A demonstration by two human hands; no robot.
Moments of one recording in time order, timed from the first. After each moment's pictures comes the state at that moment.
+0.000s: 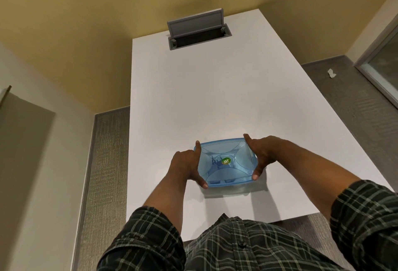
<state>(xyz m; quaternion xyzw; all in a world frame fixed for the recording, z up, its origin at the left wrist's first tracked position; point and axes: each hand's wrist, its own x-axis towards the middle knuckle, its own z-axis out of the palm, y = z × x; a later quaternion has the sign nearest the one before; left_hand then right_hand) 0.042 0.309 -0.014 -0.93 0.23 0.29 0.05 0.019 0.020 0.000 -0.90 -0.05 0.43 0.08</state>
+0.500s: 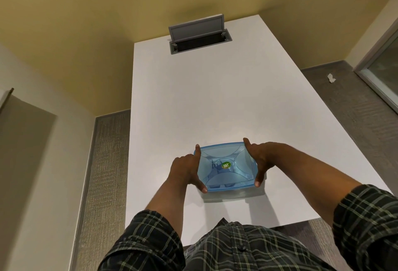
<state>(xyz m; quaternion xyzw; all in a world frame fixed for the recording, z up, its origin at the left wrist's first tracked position) 0.038 0.310 -0.014 -0.93 0.21 0.29 0.05 0.018 0.030 0.004 -0.90 -0.04 0.44 0.08</state>
